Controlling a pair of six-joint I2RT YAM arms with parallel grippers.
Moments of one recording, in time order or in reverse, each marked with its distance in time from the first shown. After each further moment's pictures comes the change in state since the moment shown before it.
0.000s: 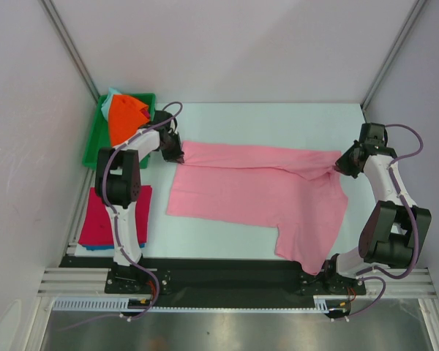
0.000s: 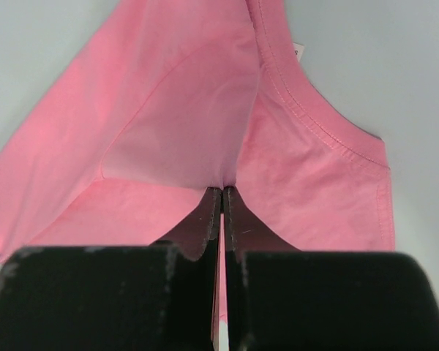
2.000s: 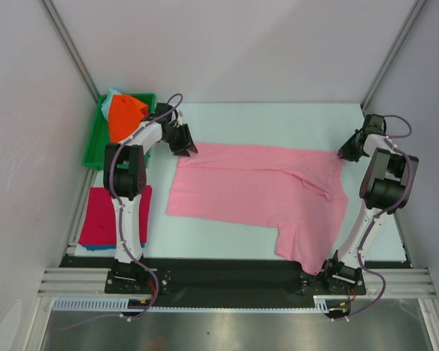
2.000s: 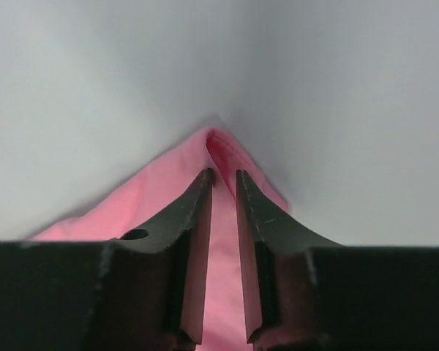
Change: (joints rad) left arm 0.014 0.170 0.248 -0.059 0.249 -0.029; right arm -0.095 0.608 0.352 0.249 -0.084 -0.109
